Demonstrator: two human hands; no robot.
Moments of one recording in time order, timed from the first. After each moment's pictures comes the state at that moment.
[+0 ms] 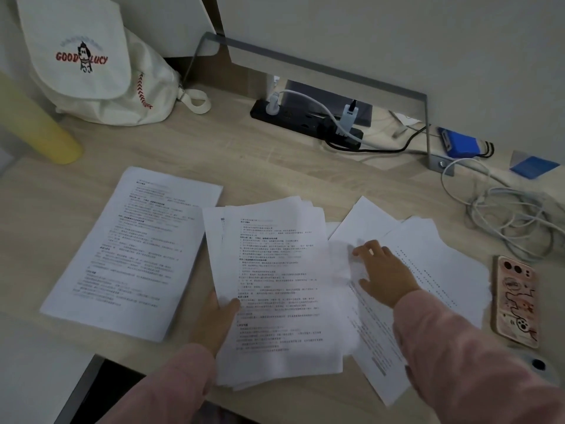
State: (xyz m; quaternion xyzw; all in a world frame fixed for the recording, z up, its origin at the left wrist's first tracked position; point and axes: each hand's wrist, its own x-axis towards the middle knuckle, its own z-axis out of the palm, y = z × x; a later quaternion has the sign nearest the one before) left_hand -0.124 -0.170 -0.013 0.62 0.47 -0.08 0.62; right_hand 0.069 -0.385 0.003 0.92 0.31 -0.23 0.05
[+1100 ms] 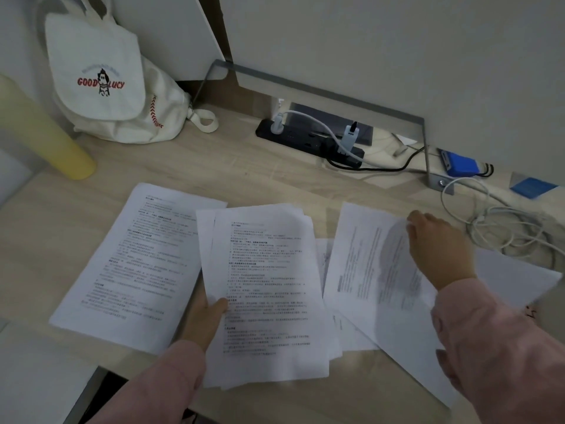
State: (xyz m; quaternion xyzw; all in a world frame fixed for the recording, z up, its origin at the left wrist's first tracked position) left_hand -0.114 -0.149 0.007 0.60 0.46 -0.01 0.65; right_hand 0.126 -0.392 0.072 0.97 0.23 0.03 0.04
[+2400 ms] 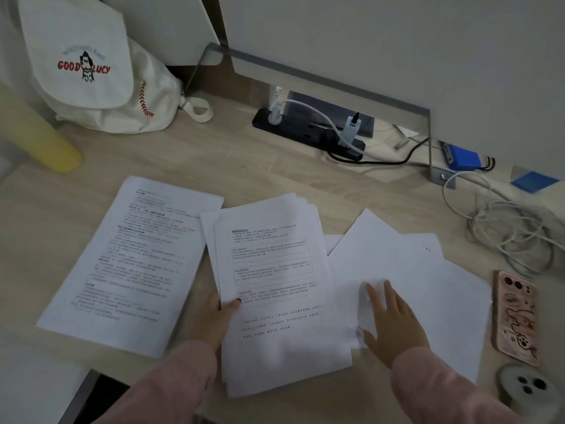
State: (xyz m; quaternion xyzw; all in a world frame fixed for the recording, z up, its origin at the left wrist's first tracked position) left_hand -0.109 -0.149 -0.032 0.57 0.48 -0.09 0.66; right_hand 0.017 -0.409 -0.002 0.94 0.21 -0.24 0.08
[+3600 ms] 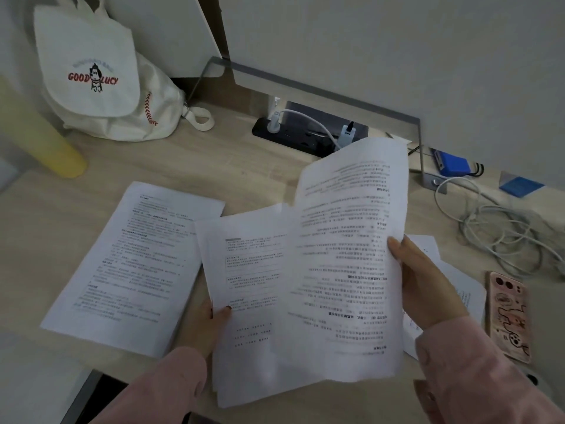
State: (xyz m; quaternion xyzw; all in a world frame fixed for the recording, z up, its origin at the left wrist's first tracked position) left_hand -0.128 -0.139 -0.040 0.57 0.49 -0.09 0.66; right_hand 0.053 -0.372 0.109 0.57 -0.03 -0.36 -0.74
